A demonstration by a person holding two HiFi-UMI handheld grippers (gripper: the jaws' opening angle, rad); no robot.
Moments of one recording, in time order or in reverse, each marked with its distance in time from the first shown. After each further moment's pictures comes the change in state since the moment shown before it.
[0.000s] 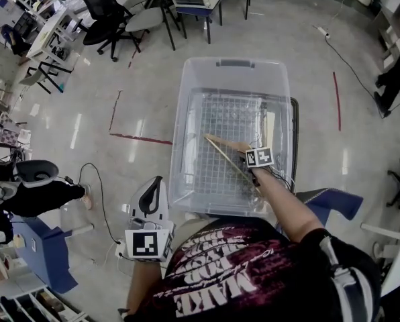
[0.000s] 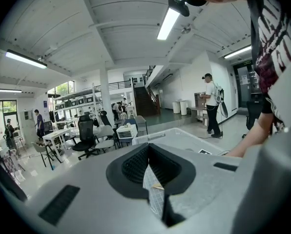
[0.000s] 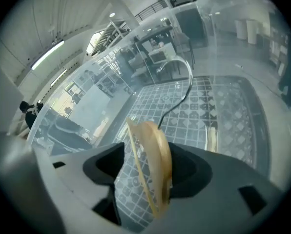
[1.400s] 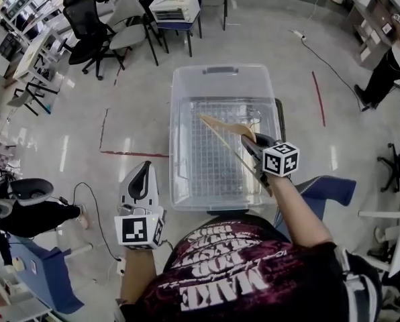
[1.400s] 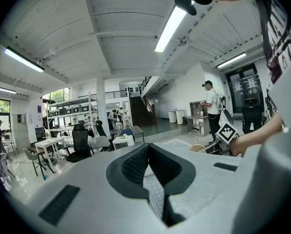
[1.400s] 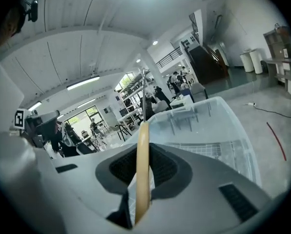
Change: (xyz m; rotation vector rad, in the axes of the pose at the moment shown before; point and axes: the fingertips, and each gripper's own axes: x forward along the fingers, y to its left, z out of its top) left arm 0.000 0.034 0.039 0.019 -0.131 -0.061; right arm -0.220 0.112 0.112 -0.130 -0.527 0.184
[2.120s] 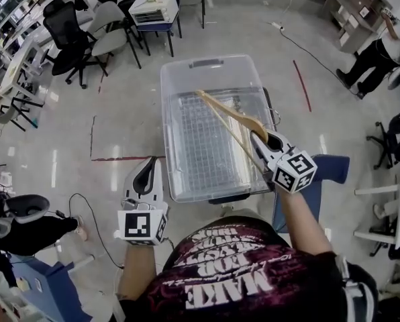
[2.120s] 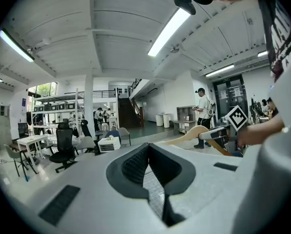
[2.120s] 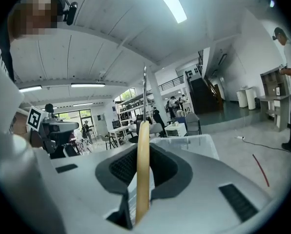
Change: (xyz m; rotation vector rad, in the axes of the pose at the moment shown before) left arm -0.010 -0.012 -0.011 -0.018 -0.040 -0.177; right arm -0.097 0.081 0.042 -0.214 -0.255 -0.135
